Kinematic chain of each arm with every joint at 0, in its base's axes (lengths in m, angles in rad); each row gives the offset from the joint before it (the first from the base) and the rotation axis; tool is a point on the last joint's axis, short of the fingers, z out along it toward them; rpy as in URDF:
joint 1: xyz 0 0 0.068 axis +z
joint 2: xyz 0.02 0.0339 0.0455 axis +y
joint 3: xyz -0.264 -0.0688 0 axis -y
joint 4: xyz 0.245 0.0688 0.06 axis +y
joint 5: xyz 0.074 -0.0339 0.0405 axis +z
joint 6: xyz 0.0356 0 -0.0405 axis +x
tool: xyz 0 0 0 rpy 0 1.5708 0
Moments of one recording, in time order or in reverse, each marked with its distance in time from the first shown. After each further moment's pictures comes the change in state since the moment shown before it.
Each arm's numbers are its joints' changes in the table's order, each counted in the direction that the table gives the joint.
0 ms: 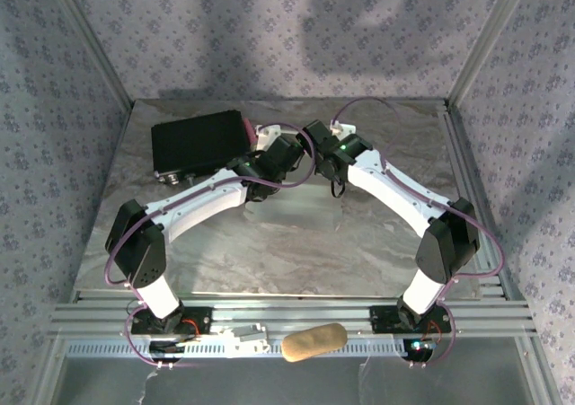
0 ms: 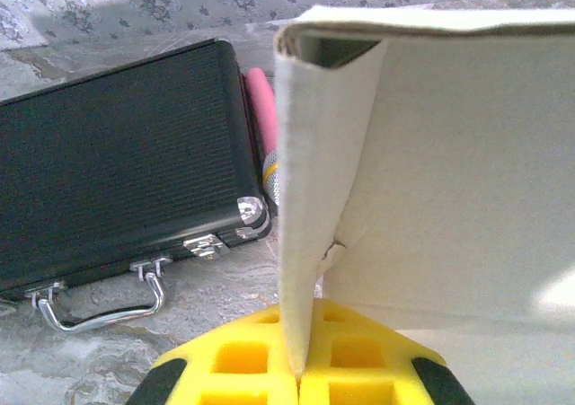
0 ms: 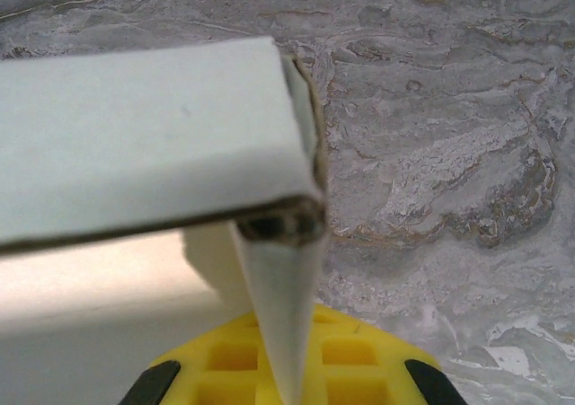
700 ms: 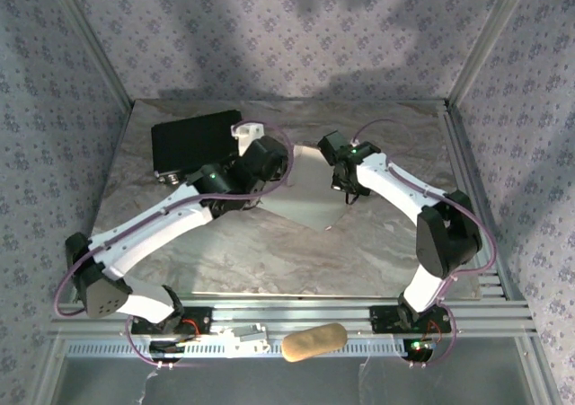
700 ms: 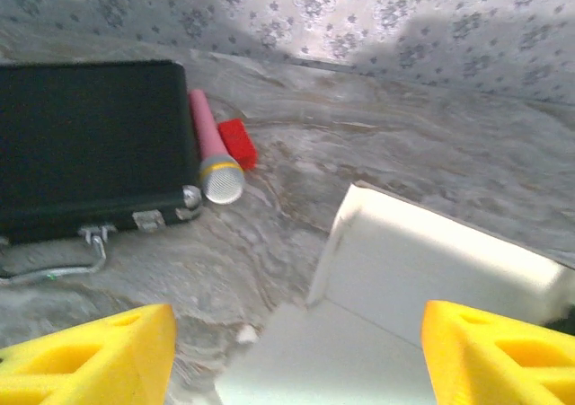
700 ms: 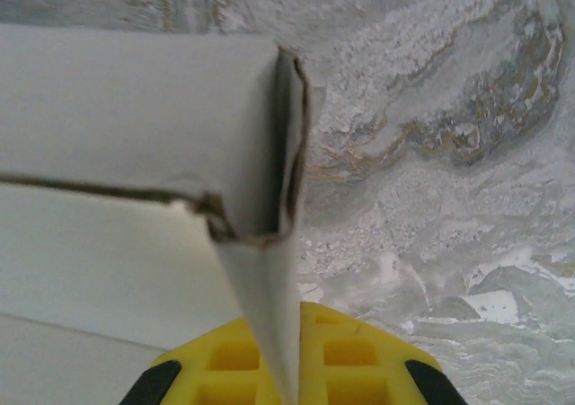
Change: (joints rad) left arm -0.131 -0.279 0.029 0.162 -0.078 -0.259; right arm -0.165 0.026 -0.210 -0.056 0.168 0.047
